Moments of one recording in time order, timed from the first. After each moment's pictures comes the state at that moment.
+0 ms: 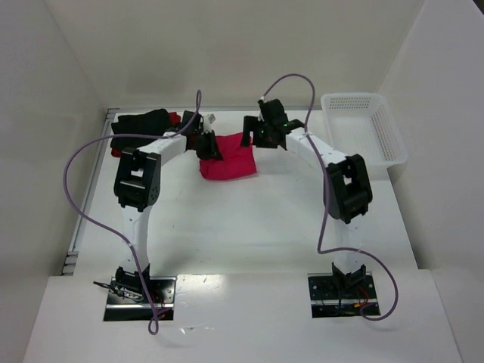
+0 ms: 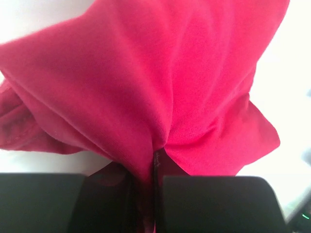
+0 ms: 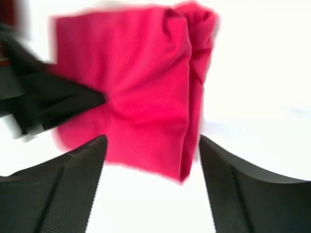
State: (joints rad) left arm -0.24 2.24 1.65 -0.31 0.47 -0.37; right arm 0.45 2.10 1.69 -0.41 -0.09 0.42
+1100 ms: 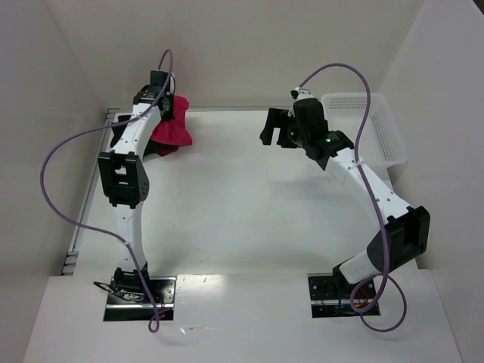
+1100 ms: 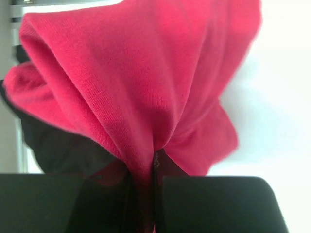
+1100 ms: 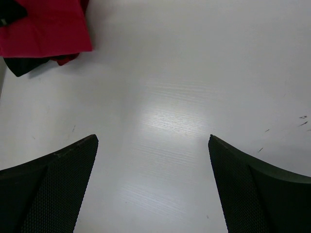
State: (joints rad) left arm -0.10 2.25 2.19 -0.73 -0.28 -0.01; right arm 0.44 1.48 1.42 -0.46 0.02 0.42
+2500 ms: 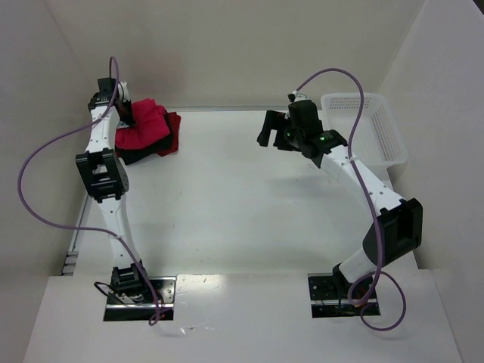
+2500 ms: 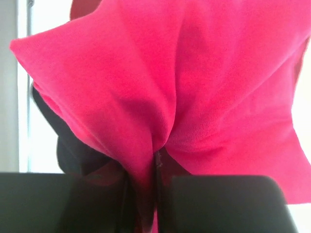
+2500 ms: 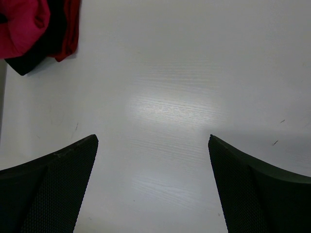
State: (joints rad) left arm 0.24 2.44 2.38 -0.81 0.06 0.02; right arm 0.44 1.53 1.41 -0.46 0.01 0.49
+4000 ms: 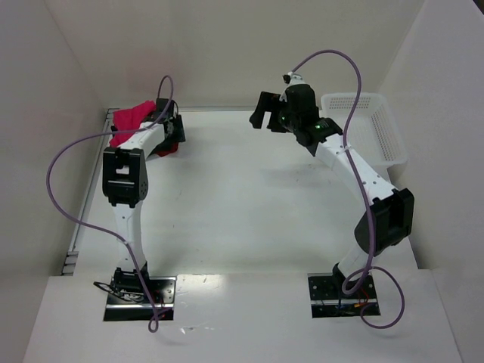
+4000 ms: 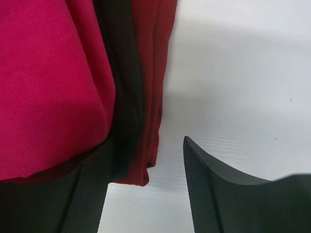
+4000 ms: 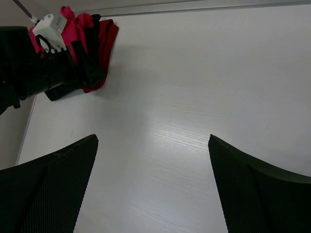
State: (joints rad) left arm -0.07 2.27 1.83 -0.45 -0.15 -0.25; right arm 0.44 1.64 1.58 -0.37 -0.02 0.45
